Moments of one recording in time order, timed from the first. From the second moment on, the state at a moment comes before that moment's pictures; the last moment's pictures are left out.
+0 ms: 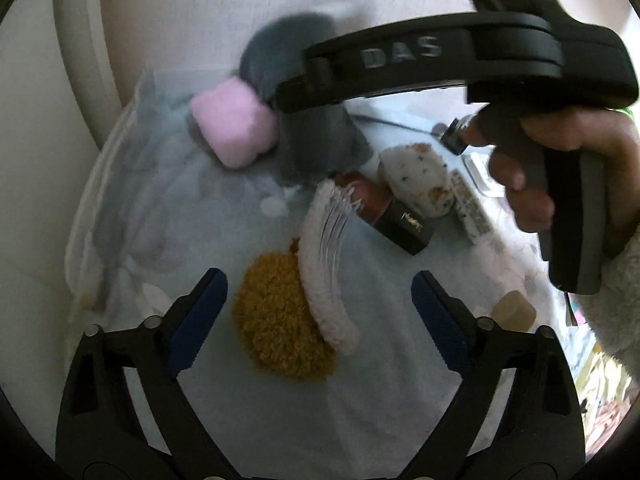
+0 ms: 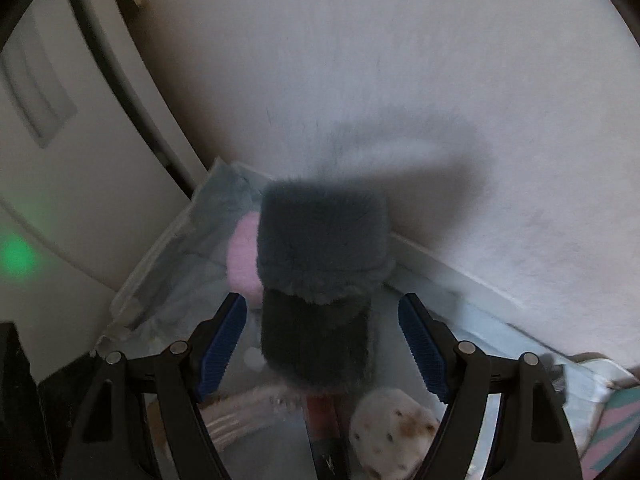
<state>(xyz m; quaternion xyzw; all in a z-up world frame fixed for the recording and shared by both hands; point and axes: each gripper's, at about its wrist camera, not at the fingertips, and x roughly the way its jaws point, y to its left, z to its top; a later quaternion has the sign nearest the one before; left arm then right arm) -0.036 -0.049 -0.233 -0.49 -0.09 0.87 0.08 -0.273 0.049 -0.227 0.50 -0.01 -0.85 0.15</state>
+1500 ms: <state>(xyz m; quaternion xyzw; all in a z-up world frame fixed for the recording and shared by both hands) -0.032 -0.031 -0.108 -0.45 -0.07 0.88 0.12 -0.161 0.131 -0.066 0.43 -0.04 -0.90 0.07</state>
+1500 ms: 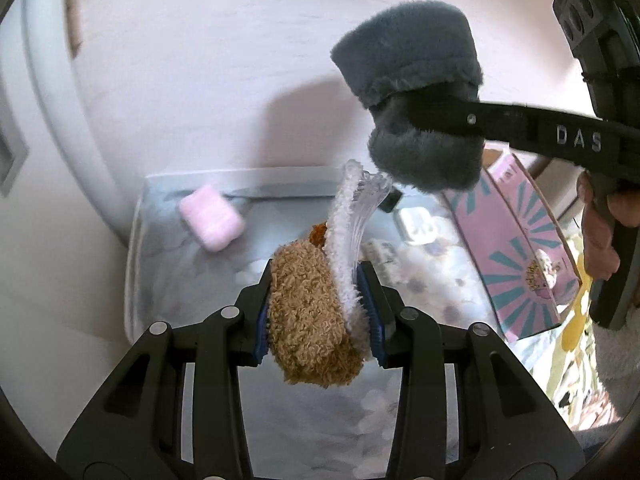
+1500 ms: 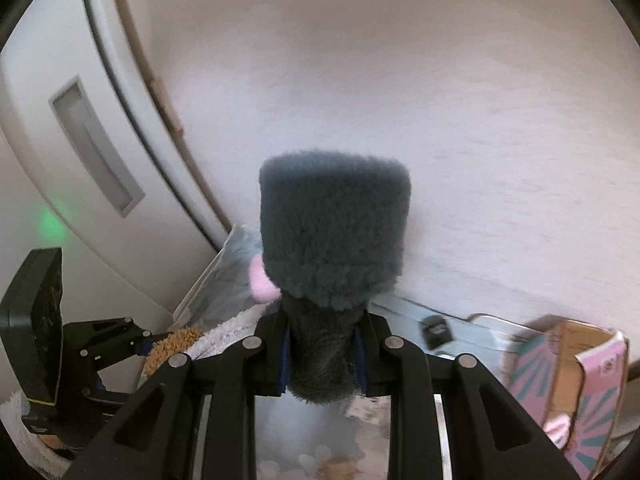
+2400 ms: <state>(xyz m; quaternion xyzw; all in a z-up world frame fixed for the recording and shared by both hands) -0.100 0.149 -0.047 -0.40 0.03 0.87 0.27 -0.049 0.300 -0.021 0.39 -0.12 -0.90 -0.14</state>
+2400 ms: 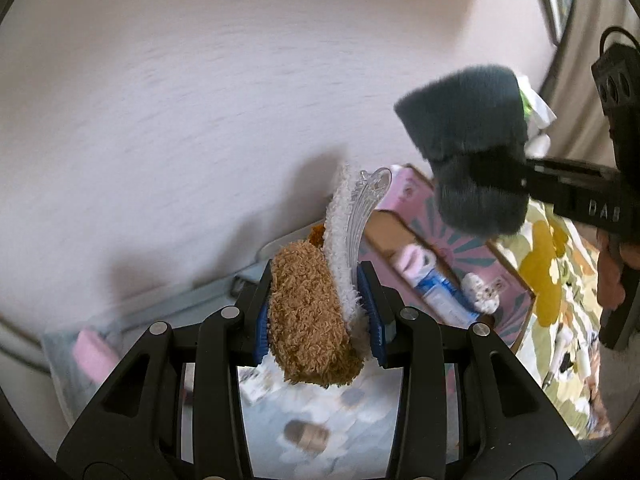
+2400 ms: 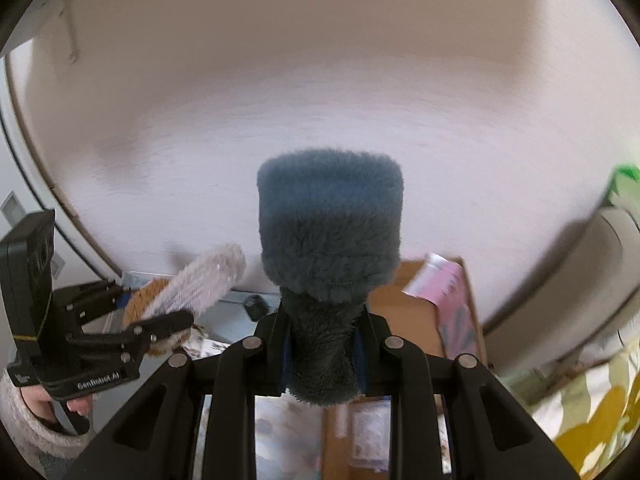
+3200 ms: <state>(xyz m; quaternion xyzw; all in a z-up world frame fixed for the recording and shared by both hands) -0.166 0.337 -0.118 -0.47 0.08 0.82 0.31 0.036 0.360 -0.101 0.45 -0.21 -0.85 -0.17</state>
